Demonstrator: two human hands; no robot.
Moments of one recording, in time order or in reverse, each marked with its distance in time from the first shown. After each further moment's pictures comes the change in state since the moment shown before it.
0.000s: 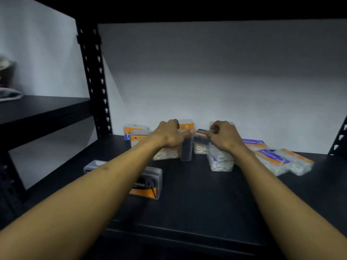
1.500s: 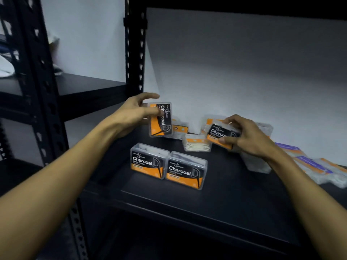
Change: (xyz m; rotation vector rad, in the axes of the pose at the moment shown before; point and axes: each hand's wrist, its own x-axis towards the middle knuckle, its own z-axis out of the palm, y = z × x) left_hand -0.066 -0.153 -0.096 -0.977 0.182 0.034; right_hand -0.037 -0.061 0.010 0.172 -0.199 -0.302
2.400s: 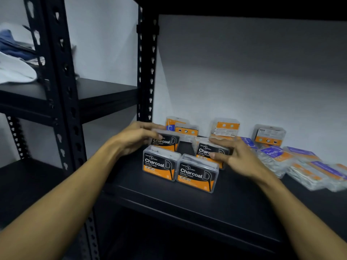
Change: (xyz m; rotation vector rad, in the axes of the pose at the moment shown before) left_hand -0.012 -0.052 -0.027 -0.078 -0.115 -0.231; right_hand -0.027 -0.024 0.052 0.103 -0.125 0.066
